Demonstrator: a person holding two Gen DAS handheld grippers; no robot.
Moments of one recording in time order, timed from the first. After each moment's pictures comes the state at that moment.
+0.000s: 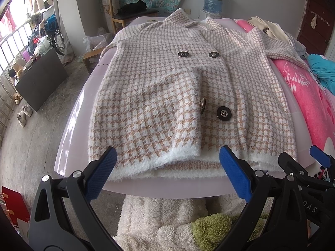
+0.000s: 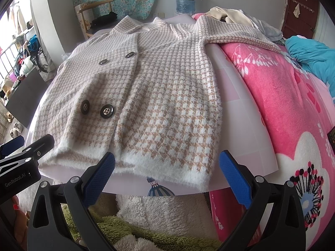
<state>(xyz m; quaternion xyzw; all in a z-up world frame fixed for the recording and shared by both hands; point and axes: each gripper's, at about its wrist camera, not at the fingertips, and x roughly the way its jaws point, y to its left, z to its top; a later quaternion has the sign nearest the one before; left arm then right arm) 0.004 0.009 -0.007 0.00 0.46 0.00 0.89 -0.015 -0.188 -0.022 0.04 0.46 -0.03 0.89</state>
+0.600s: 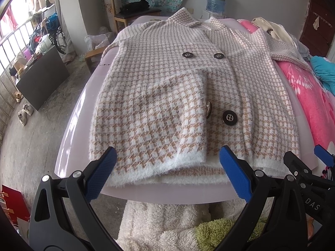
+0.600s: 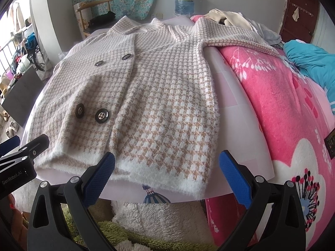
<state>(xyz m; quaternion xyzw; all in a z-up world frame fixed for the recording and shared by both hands) 0.012 0.014 -0.010 0.00 0.47 0.01 0.88 -0.005 -0.188 -0.022 0.02 0.46 -0.05 0.89</state>
